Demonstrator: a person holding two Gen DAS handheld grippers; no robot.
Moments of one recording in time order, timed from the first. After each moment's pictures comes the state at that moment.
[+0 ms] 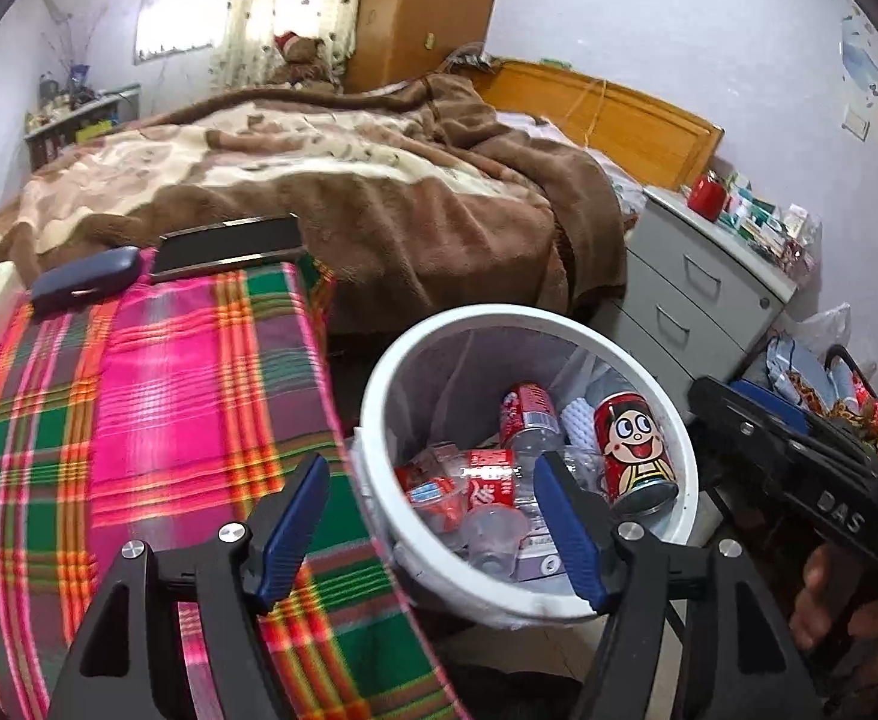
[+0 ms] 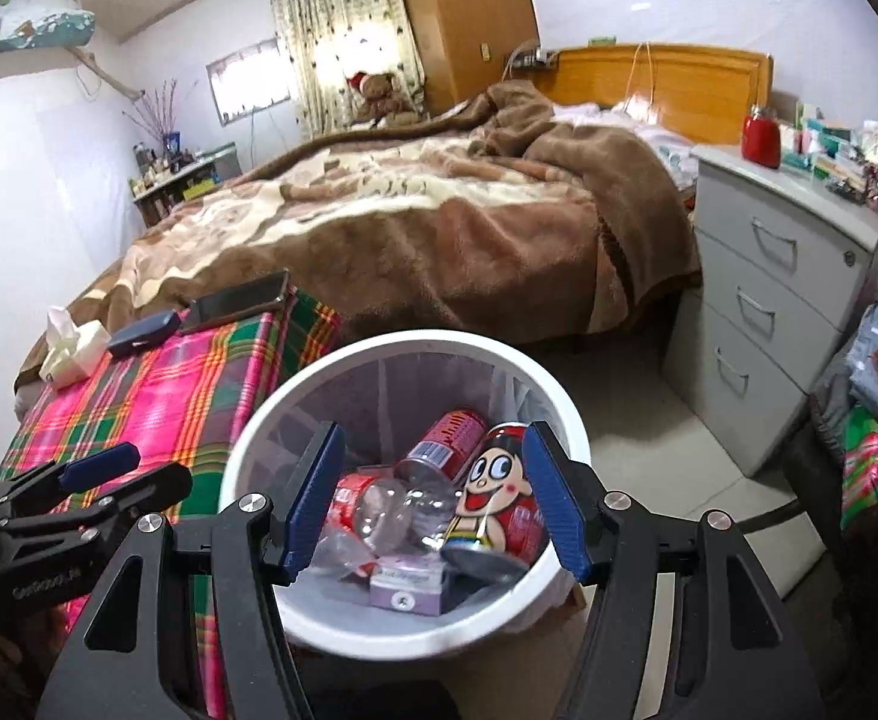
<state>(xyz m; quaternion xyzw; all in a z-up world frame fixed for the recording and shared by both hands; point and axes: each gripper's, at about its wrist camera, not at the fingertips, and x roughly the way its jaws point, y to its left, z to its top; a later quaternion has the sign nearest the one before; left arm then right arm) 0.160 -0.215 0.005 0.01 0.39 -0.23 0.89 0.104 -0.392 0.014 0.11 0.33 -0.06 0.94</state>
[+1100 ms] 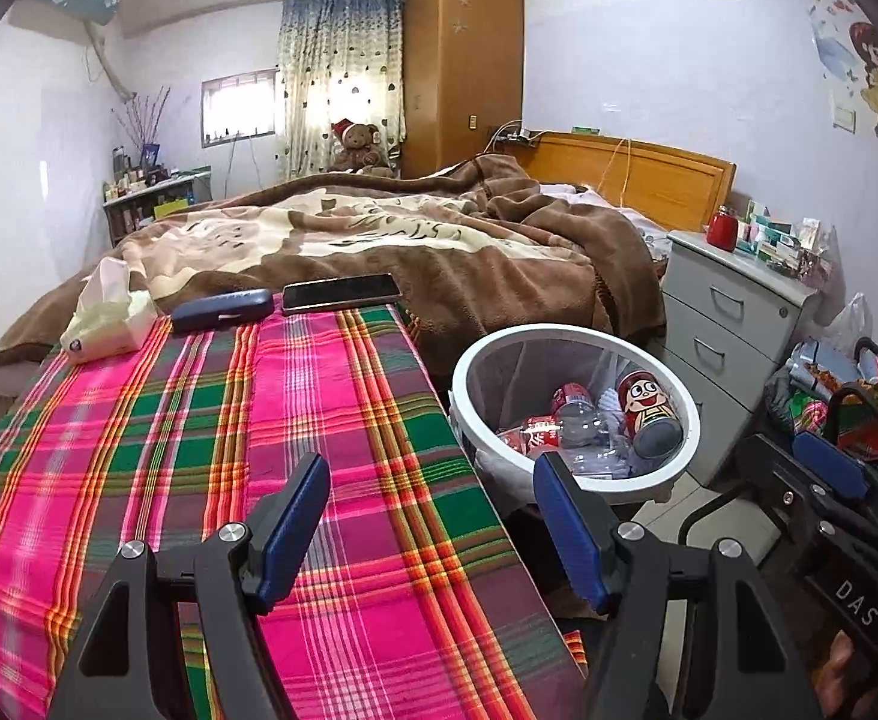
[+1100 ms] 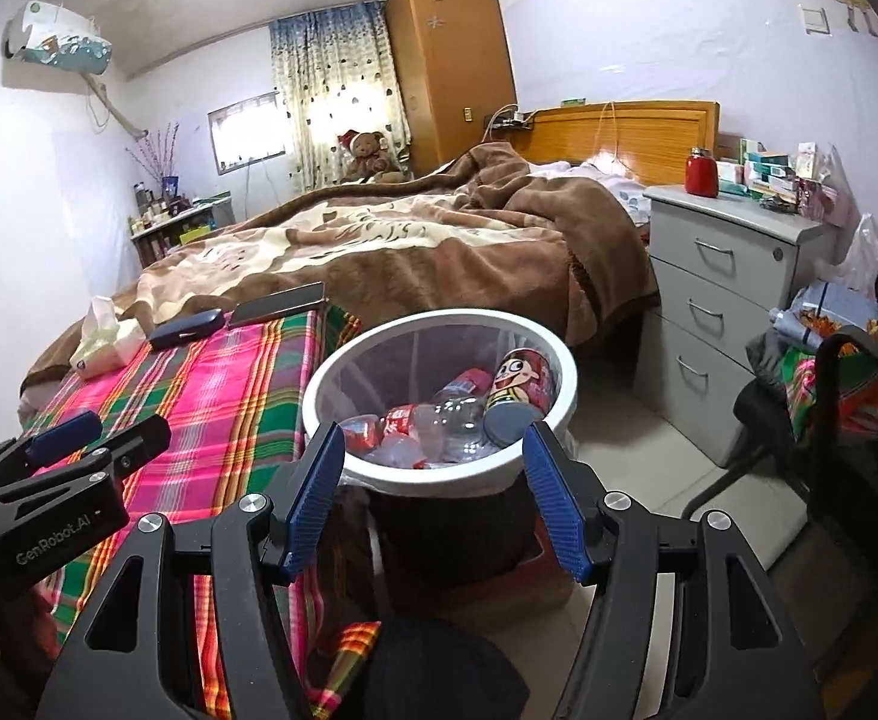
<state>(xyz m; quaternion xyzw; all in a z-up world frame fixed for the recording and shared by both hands) 0.035 -0.155 0.028 0.03 0.30 -0.16 0.94 0.019 -0.336 0.011 0.10 0.26 -0.10 0.96</state>
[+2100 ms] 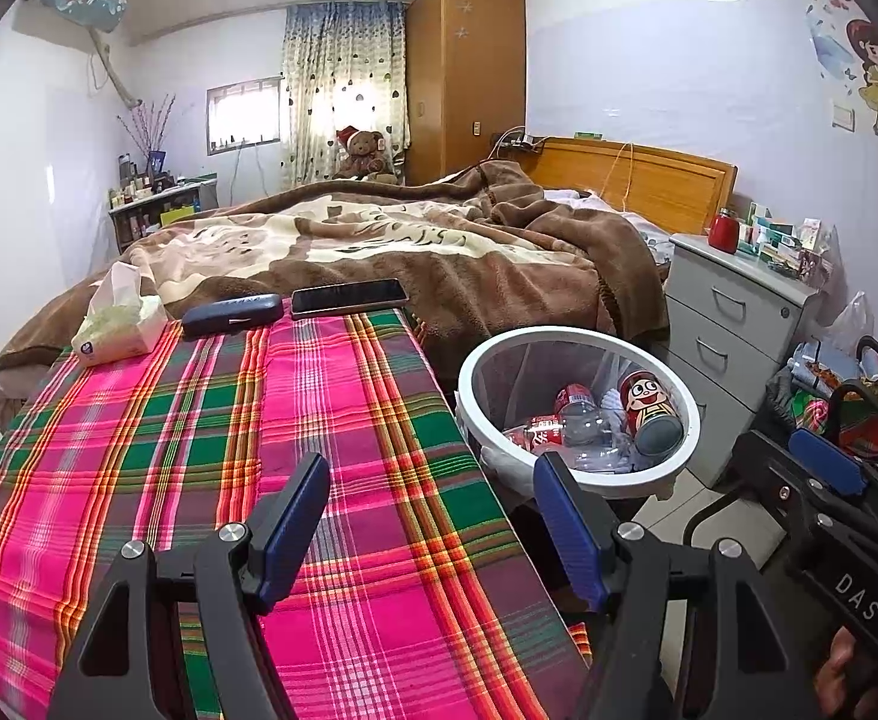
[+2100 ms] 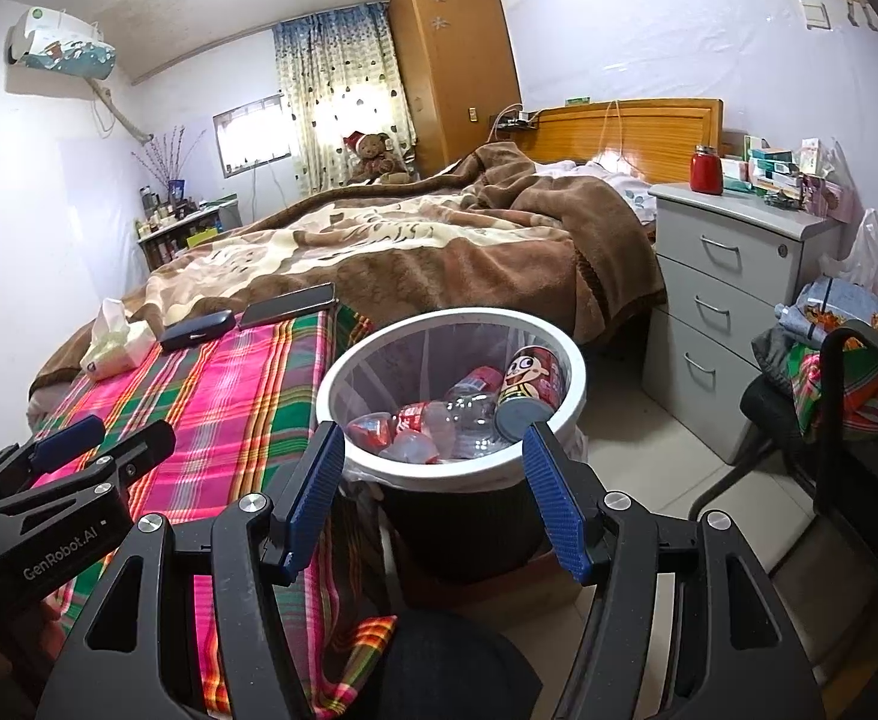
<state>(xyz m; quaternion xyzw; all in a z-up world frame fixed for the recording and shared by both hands) 0.024 -0.156 0.031 0.04 0.29 -0.15 0.95 0.012 -0.327 0.013 0.11 0.26 -0.09 0.96</state>
